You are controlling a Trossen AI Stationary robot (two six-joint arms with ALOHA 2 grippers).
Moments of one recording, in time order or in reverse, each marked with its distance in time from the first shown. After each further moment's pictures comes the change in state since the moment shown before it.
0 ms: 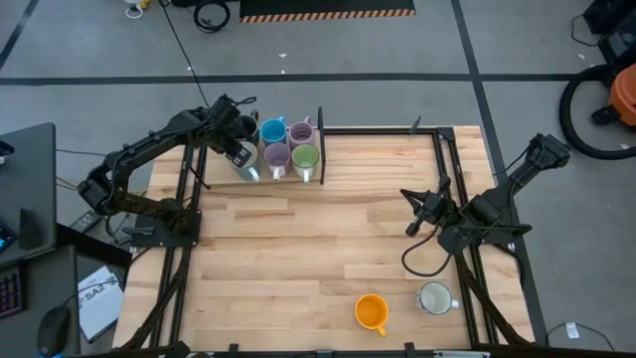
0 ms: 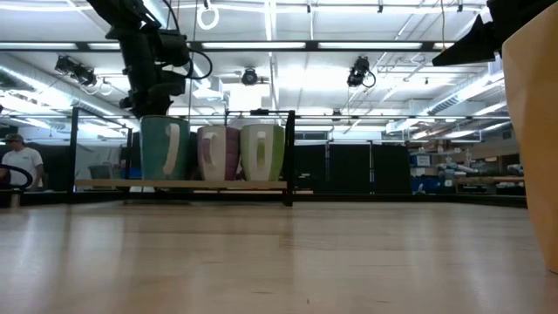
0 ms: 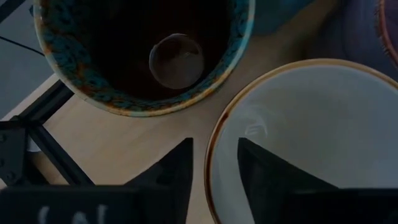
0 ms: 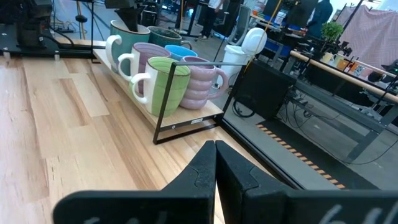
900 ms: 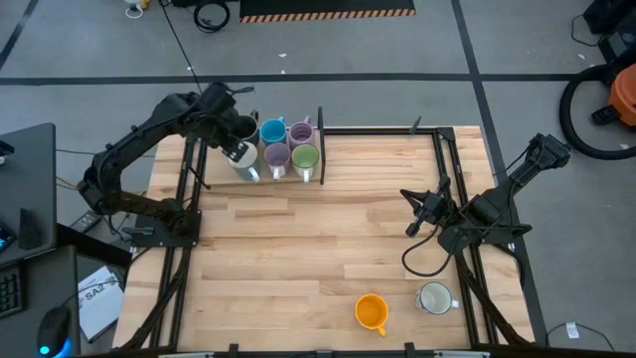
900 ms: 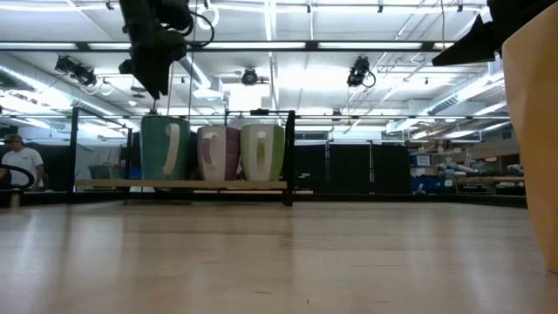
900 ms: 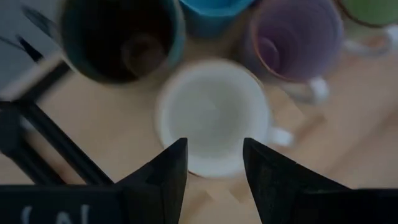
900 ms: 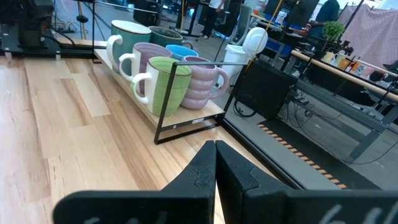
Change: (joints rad) left arm -0.071 -0.001 0.318 -0.351 0.089 -0.111; right arm 0.000 0.000 0.000 0.003 -0.004 0.000
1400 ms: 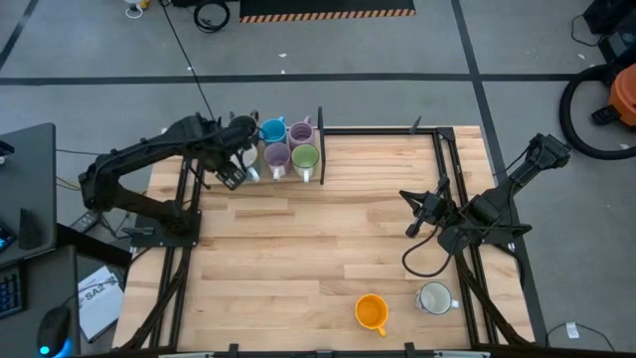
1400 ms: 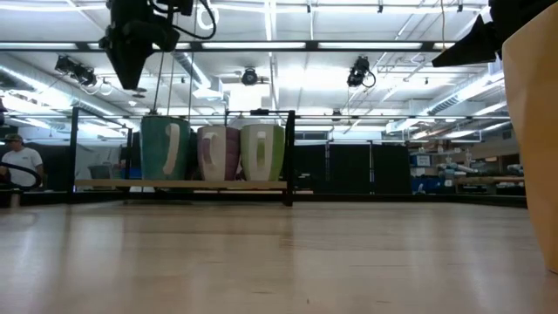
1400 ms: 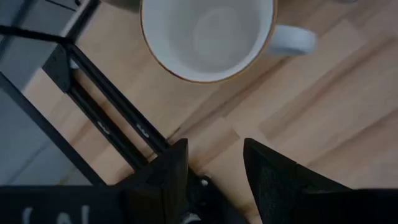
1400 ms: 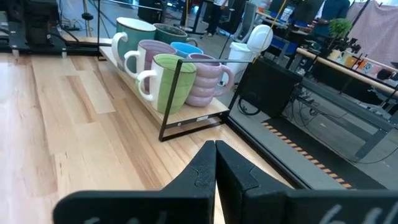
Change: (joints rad) left arm -0.361 -0.002 -0.011 -0.261 -0.296 -0.275; right arm 0.000 0.000 0.000 0.000 -0.023 0.000
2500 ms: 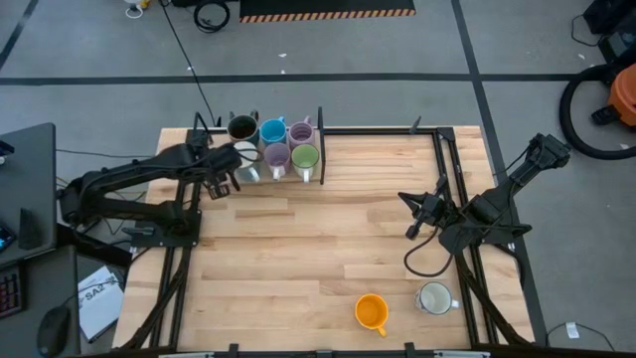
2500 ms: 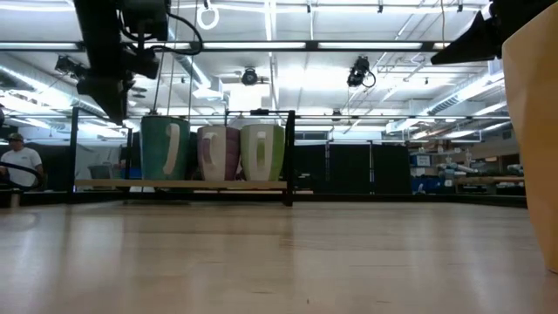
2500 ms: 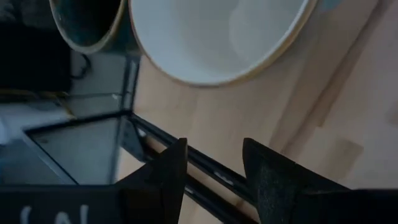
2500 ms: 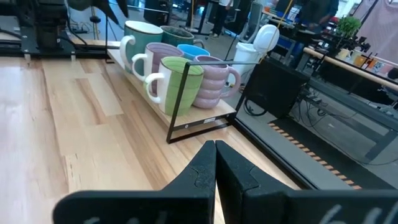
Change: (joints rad) left arm -0.003 -0.247 -0.458 0.392 -0.289 0.578; right arm 0.000 0.000 0.000 0.052 -0.022 -0.038
